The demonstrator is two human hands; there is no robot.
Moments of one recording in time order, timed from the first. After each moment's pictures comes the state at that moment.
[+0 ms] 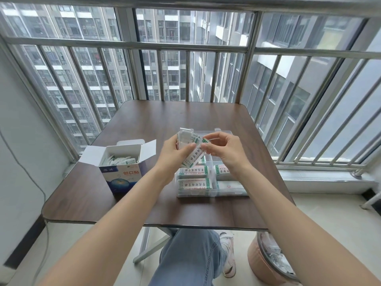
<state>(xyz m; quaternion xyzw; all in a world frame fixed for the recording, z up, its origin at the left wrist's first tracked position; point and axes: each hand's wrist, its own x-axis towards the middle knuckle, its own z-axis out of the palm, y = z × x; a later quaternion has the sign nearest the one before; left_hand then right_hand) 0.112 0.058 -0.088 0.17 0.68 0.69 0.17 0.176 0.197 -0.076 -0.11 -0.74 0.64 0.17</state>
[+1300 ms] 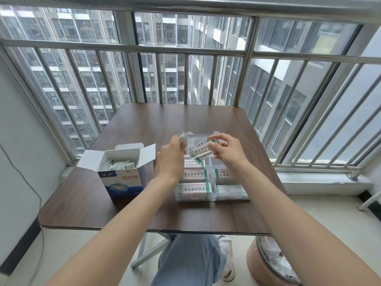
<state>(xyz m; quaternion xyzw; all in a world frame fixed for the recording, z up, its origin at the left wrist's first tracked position) 0.103 0.063 -0.097 0.21 0.90 0.36 -0.10 0.161 0.210 -0.082 -0.20 -0.72 0.64 0.16</state>
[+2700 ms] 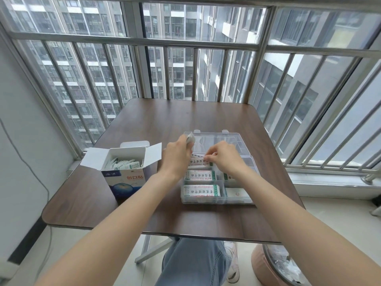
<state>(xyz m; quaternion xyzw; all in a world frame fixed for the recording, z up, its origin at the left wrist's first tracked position) 0.087 0.062 -0.097 0.25 0.91 0.32 -0.06 0.136 0.197 -0.094 -0.18 -0.93 0.31 0.03</state>
